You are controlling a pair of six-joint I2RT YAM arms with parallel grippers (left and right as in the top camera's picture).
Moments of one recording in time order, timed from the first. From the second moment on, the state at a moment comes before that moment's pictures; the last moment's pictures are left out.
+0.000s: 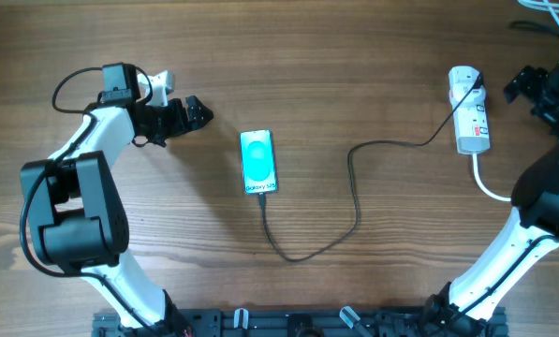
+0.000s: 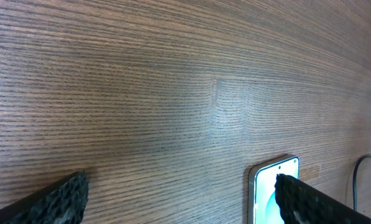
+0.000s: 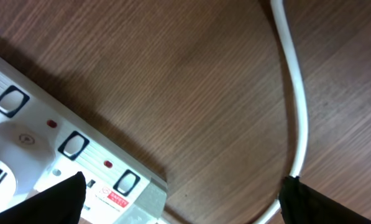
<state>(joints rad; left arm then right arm) 0.14 1.96 1.21 -0.45 0.57 -0.11 -0.46 2.23 2.02 -1.25 0.14 0.35</state>
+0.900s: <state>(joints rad) 0.14 1.96 1.21 -0.45 0.56 -0.11 -0.48 2.21 1.67 -0.86 -0.08 0.34</state>
